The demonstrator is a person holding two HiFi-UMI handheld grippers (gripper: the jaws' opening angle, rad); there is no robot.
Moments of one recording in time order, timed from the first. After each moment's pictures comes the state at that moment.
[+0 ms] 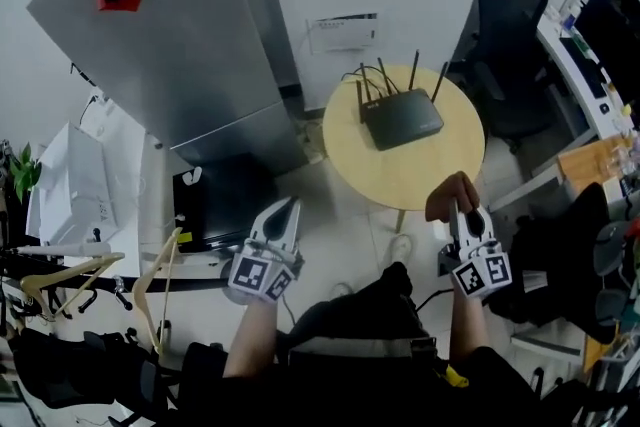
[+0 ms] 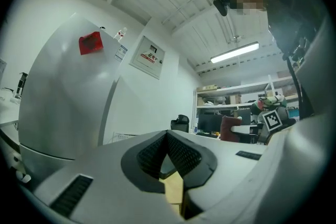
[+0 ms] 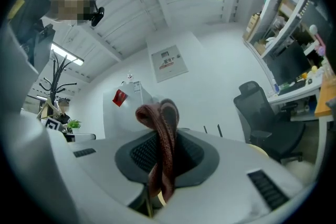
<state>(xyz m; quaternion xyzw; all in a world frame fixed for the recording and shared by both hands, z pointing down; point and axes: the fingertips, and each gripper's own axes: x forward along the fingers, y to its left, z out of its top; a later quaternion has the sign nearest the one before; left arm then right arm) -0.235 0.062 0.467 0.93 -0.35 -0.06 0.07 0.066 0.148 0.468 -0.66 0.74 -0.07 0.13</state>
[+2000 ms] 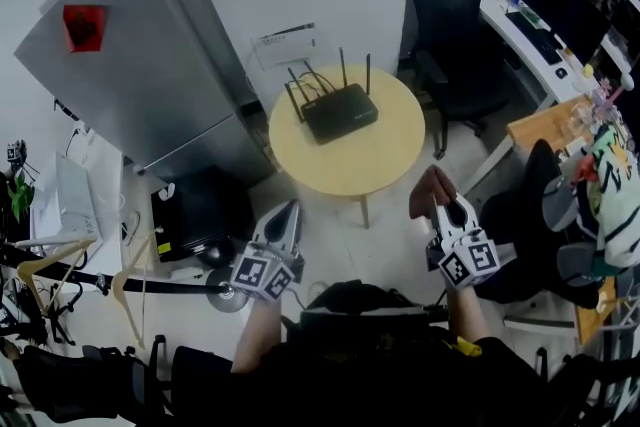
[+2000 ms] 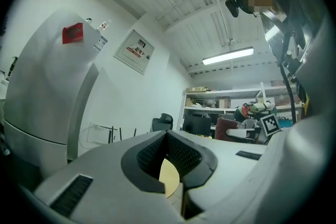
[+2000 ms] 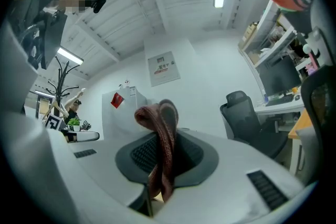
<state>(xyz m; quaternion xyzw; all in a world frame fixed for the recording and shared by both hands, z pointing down) -0.098 0.166 0.453 0.95 -0.30 -0.07 0.09 0.168 0.262 0.447 -0.67 0.73 -0.06 0.11</state>
